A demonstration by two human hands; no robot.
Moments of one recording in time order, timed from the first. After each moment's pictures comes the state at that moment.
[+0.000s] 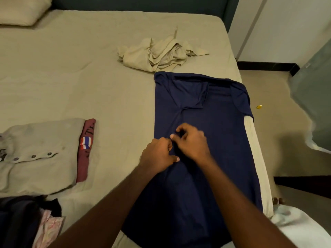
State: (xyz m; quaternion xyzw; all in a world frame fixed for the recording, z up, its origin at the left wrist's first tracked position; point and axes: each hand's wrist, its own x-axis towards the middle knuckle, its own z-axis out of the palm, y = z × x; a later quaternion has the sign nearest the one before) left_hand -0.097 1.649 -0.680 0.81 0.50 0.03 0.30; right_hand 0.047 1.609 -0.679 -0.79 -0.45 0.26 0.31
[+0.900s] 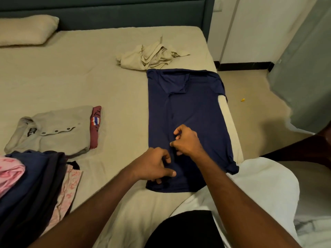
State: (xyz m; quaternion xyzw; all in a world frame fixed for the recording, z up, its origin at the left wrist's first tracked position) left_hand -0.171 1.494 -0.620 0.82 0.37 -0.10 0.43; right_hand 0.004 1.474 -0.668 -0.78 -0.40 0.33 0.34
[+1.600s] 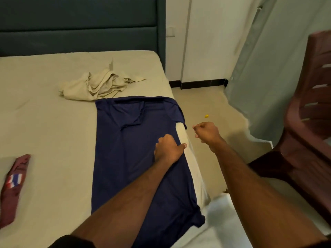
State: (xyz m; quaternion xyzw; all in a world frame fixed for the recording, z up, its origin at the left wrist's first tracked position) left_hand 0.110 1.550 -0.662 0.80 0.48 0.11 0.35; right_hand 0.275 1.492 -0.658 -0.86 -0.22 0.22 0.41
